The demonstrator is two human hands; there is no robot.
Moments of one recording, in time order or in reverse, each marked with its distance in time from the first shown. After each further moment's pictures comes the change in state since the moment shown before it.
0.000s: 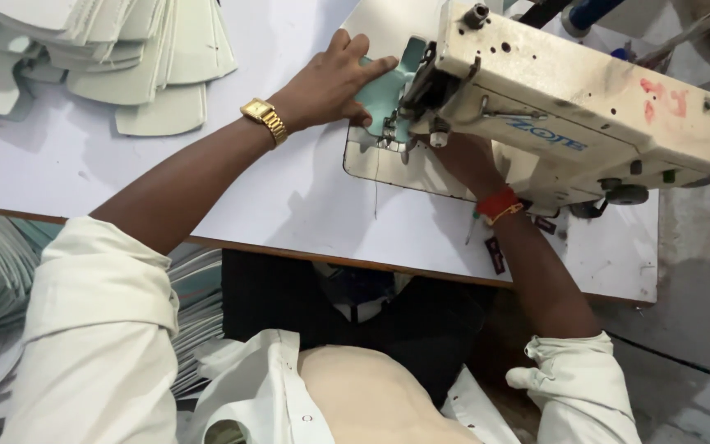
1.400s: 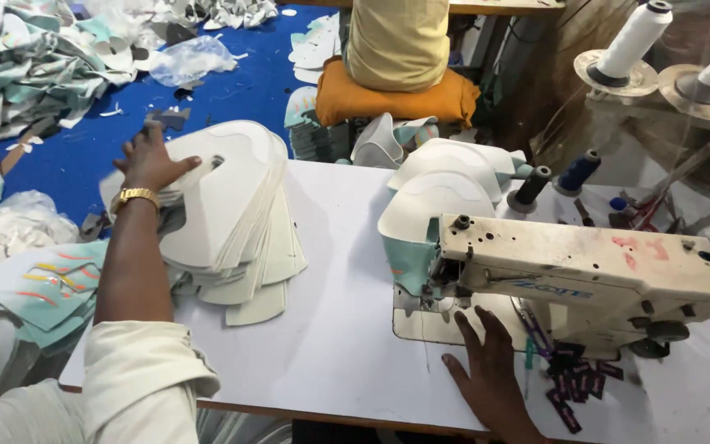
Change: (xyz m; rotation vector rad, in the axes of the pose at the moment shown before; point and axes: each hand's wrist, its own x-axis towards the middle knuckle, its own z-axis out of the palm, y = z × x) left_hand -0.094 -0.326 -0.230 0.220 0.213 -1.023; right_hand -0.115 -0.135 -0.030 0.161 0.356 0.115
